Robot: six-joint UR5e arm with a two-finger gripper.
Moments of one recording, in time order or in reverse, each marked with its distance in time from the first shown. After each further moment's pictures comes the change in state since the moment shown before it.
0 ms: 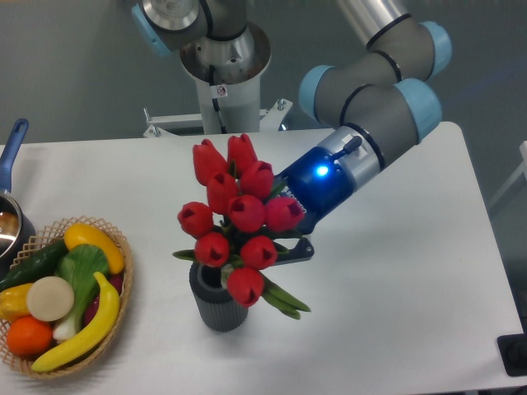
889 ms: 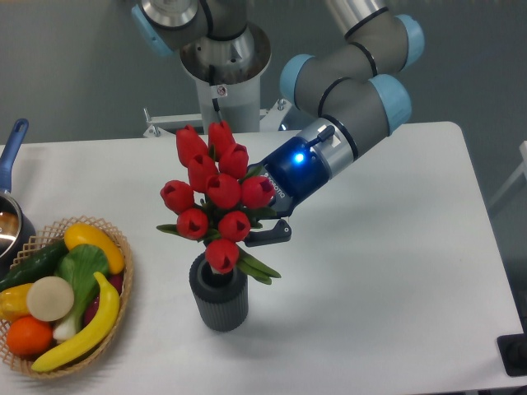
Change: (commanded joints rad) arm 0.008 0.037 -0.140 0.000 0.009 0.170
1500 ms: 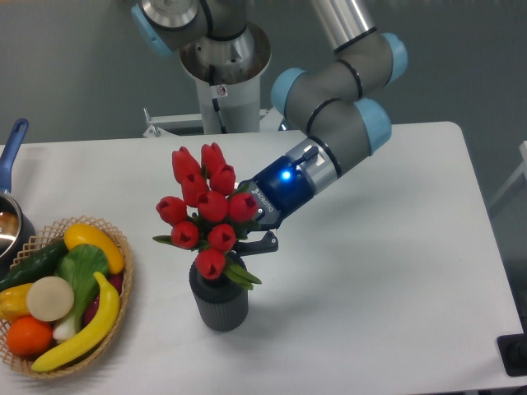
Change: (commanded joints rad) arm -0.003 -0.040 -0.143 0.000 0.002 0.212
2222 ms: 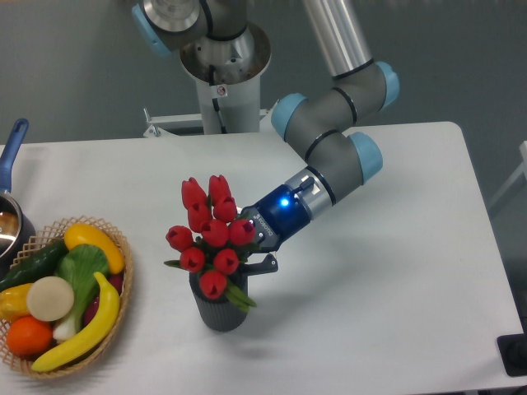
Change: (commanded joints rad) arm 0.008 -0.088 -0.005 0.000 0.000 0.097
